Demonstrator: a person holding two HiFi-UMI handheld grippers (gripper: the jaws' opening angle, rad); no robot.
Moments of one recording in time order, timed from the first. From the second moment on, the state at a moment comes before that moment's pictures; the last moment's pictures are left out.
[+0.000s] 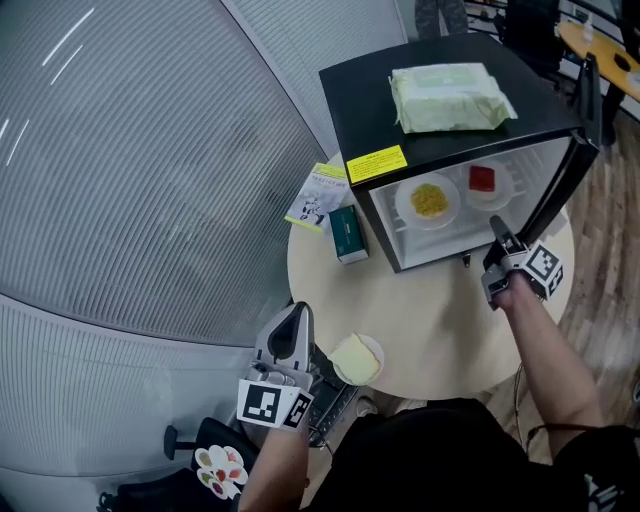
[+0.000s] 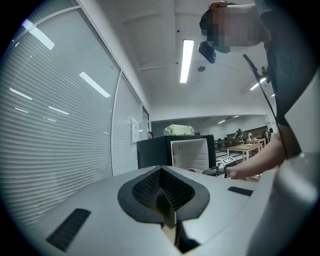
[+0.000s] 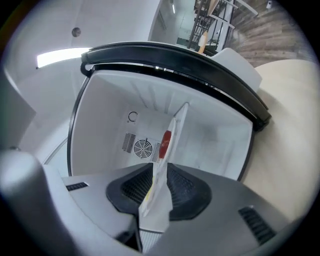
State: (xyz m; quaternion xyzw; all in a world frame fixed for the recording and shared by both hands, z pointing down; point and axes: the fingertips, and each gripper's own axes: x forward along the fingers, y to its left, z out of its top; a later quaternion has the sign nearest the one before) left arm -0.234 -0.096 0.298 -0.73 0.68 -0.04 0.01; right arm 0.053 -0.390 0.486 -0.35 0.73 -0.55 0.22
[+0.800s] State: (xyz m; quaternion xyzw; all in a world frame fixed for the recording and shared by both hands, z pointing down) left arm -0.340 -0.020 0.312 -0.78 0.62 -0.02 0.00; right arm -0.055 -0.147 0.545 -0.38 0.72 -0.56 0.17
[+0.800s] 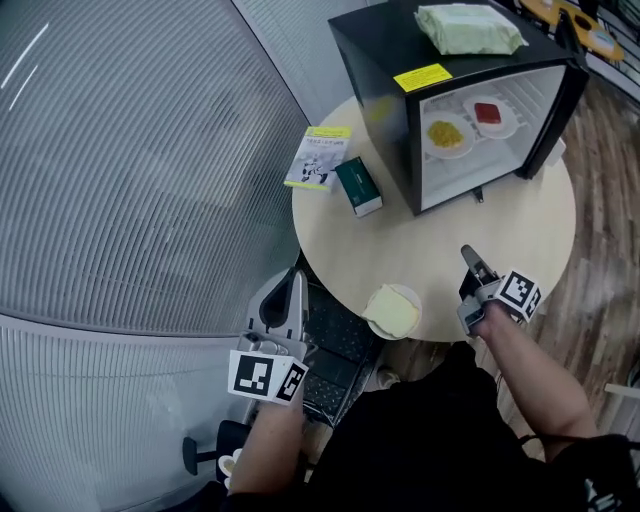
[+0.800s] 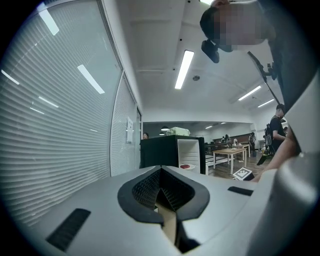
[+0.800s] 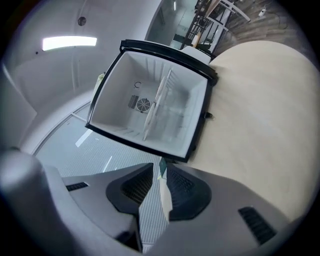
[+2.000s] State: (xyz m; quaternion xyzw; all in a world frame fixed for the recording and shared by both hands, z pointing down) left arm -0.434 0.115 0.372 -0.77 0.62 -0.11 -0.02; right arm -0.201 0.062 0.725 -0.34 0.58 -0.72 0.18
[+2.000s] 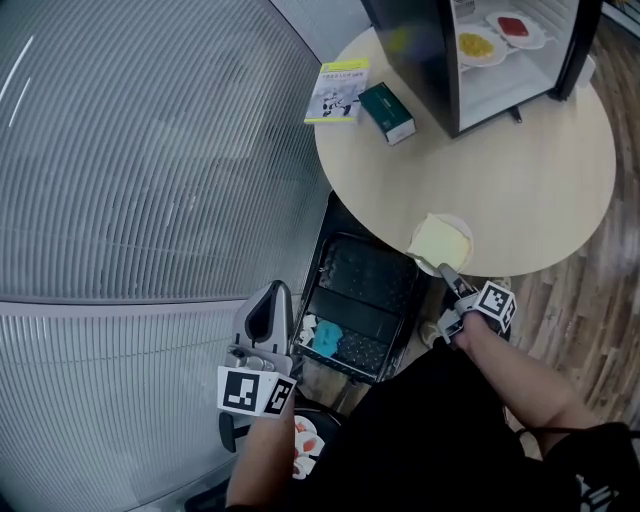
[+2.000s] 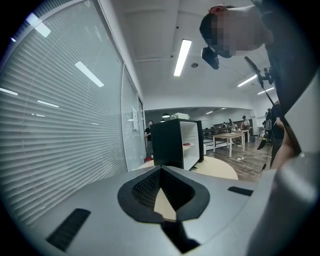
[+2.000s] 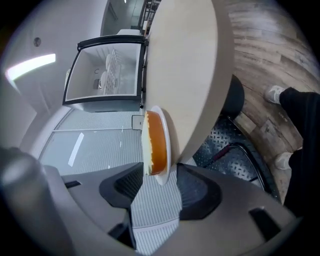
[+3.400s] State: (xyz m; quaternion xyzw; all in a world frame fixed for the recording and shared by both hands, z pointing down) left arm -0.438 0.093 0.377 -0.78 0.62 -0.10 -0.04; right arm -0.208 0.061 0.679 -0.28 0.59 -0.72 0.22
